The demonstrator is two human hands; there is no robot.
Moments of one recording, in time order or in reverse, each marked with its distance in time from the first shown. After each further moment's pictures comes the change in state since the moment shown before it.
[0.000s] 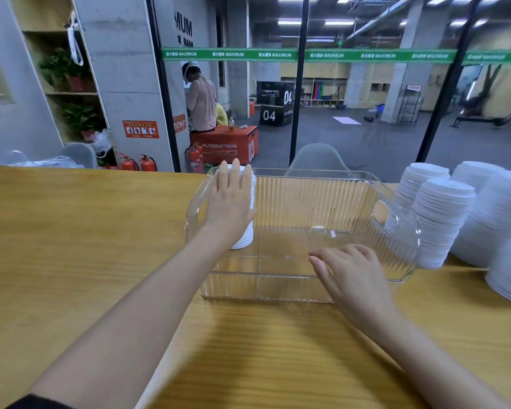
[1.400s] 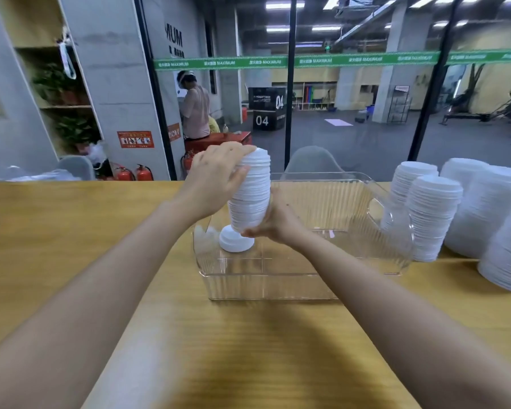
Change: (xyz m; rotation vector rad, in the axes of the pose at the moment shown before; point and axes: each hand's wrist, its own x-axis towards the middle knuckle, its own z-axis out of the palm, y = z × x) left_hand 0.011 -0.051 -0.063 -0.550 0.172 0.256; right_hand 0.125 -0.065 0.043 0.751 -0.443 0.426
